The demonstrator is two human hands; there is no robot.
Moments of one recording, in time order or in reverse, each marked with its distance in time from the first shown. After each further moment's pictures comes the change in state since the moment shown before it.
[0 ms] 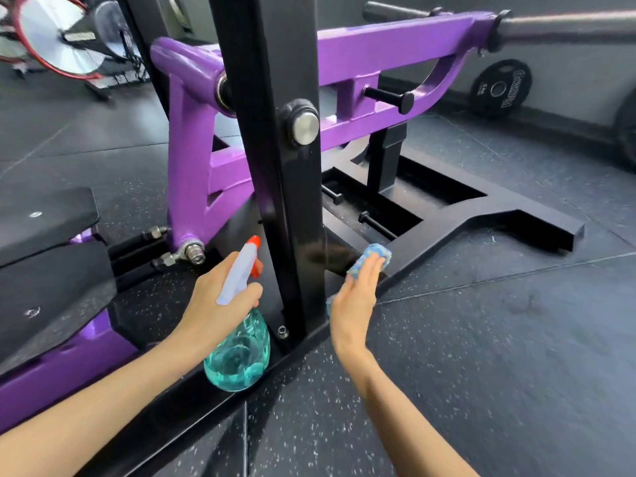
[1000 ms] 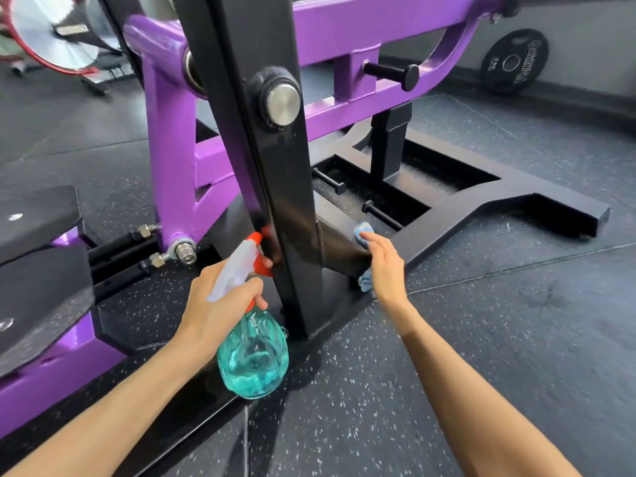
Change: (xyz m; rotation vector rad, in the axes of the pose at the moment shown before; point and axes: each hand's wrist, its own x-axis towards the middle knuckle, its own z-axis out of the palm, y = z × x) left_hand 0.009 0.012 0.019 -0.152 0.074 -0.260; right_hand 0.087 0.036 -0.017 0.107 -0.220 -0.042
